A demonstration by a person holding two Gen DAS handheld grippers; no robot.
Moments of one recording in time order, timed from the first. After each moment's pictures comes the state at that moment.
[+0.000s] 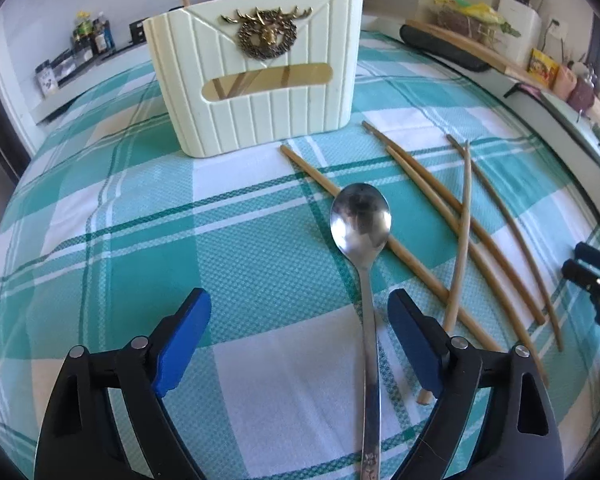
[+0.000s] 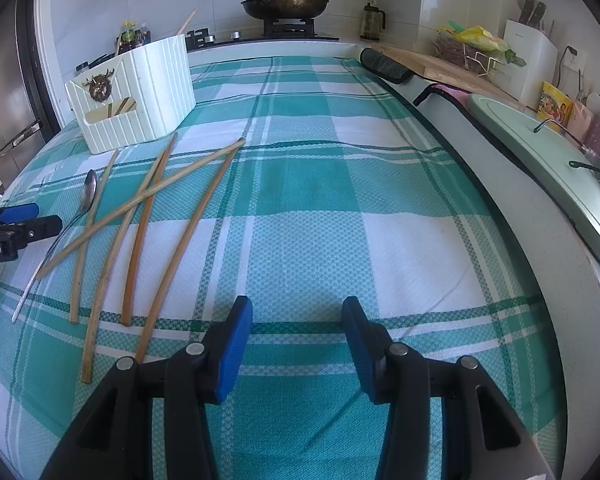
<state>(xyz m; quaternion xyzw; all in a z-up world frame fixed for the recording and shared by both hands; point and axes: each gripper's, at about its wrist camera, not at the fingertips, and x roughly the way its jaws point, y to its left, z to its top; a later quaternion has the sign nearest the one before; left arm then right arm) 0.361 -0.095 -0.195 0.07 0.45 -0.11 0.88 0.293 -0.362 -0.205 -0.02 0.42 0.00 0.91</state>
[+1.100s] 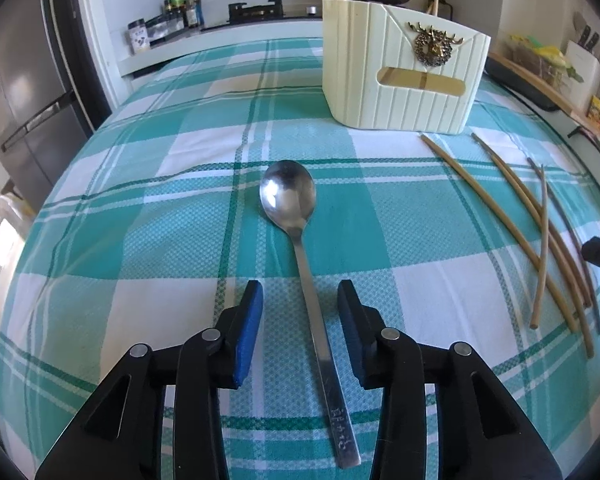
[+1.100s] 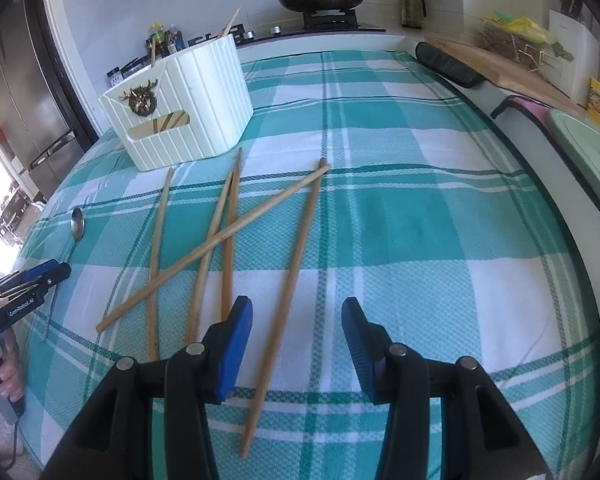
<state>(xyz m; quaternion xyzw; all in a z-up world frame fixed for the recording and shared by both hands) 0.325 -0.004 -0.194 0.01 0.44 0.00 0.90 0.337 -0.316 -0.195 0.02 0.44 0.08 0.89</state>
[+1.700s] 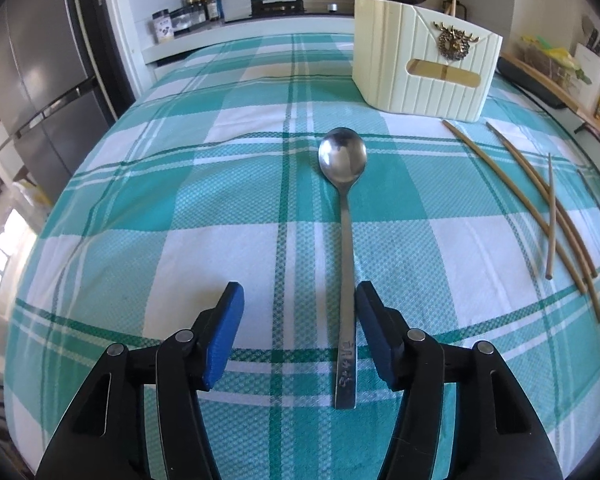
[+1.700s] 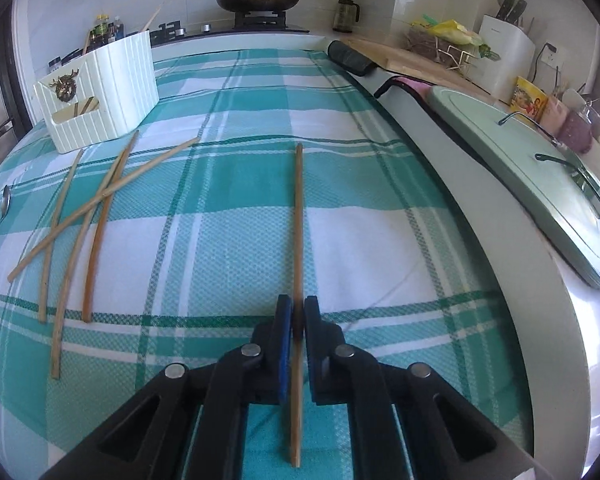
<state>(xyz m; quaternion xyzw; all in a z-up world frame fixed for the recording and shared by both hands) 0.296 0.023 -0.198 0.01 0.44 0.03 0.90 0.289 -0.382 -0.200 -0.04 0.43 -0.05 0.90</state>
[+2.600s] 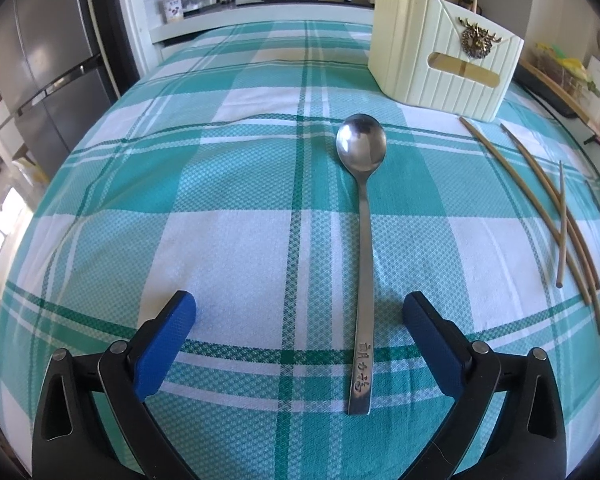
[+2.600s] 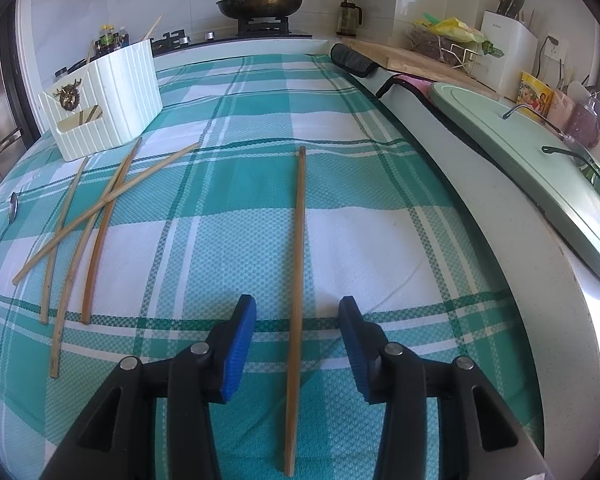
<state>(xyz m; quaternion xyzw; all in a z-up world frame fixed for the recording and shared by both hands) 0.305 0.033 -0.208 -0.02 0.46 0.03 0.89 0.295 -0.390 -0.206 -0.02 0.42 -0.04 0.91</state>
